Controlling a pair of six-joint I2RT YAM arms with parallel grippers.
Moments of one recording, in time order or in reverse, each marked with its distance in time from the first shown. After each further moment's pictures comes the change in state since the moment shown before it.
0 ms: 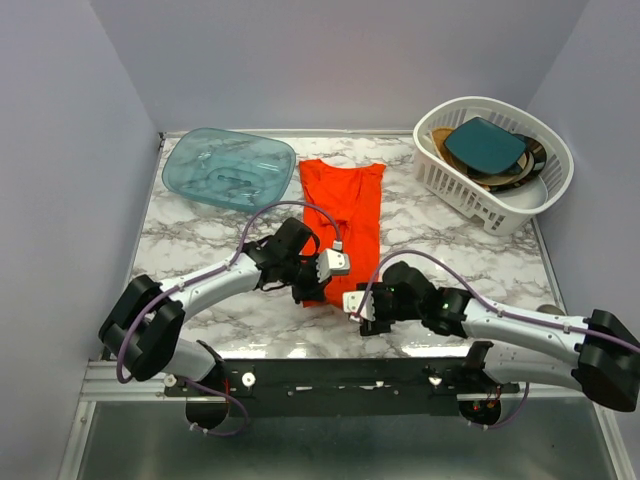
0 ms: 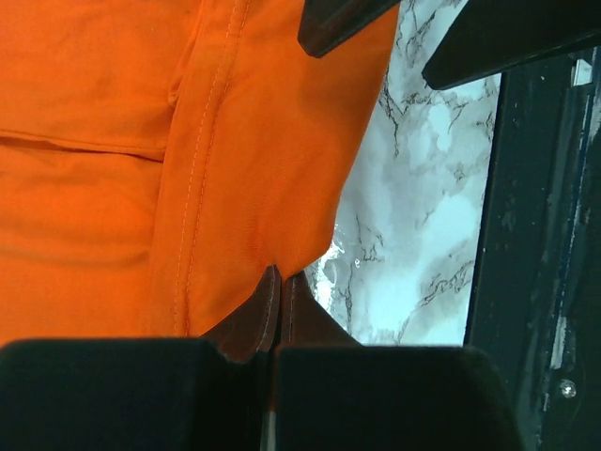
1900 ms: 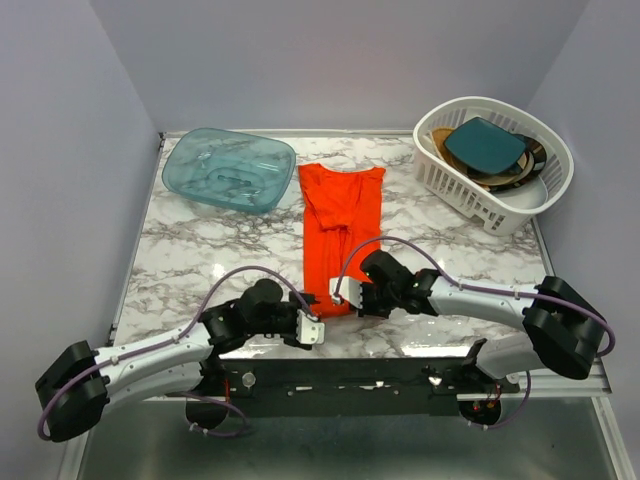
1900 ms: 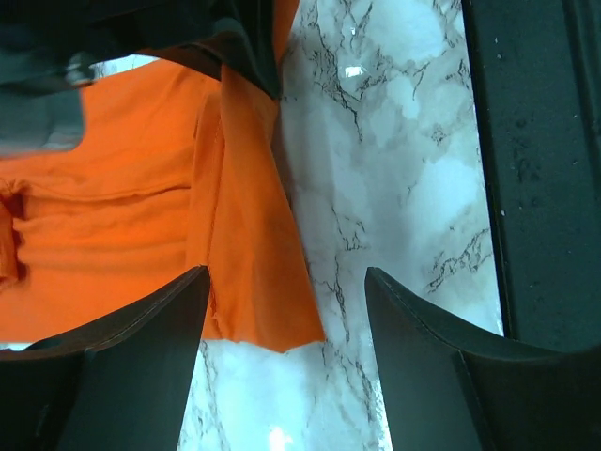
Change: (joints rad) left arm -0.207 -0.586 -0.517 0.379 -0.219 0.182; right arm -0.068 0.308 0.150 -0.103 0.019 0.115
